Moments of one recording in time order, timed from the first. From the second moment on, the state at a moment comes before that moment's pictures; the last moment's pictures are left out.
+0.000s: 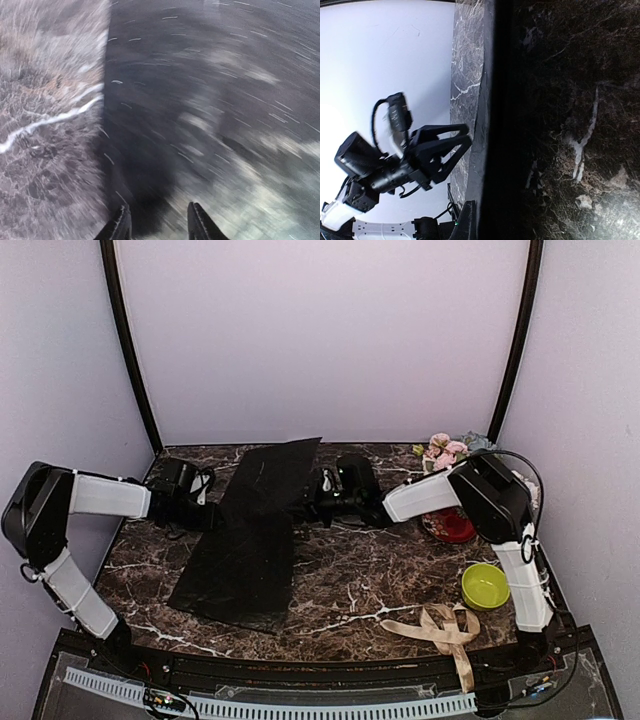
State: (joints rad) left arm -0.29 1.67 0.86 -0.14 0.09 -0.20; right arm 0.78 2.29 1.46 0.48 -0.57 1.26
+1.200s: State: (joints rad) left arm -0.85 1.25 1.08 -0.10 0.01 0.20; right arm 0.91 1.67 1.48 0.09 0.16 0.55
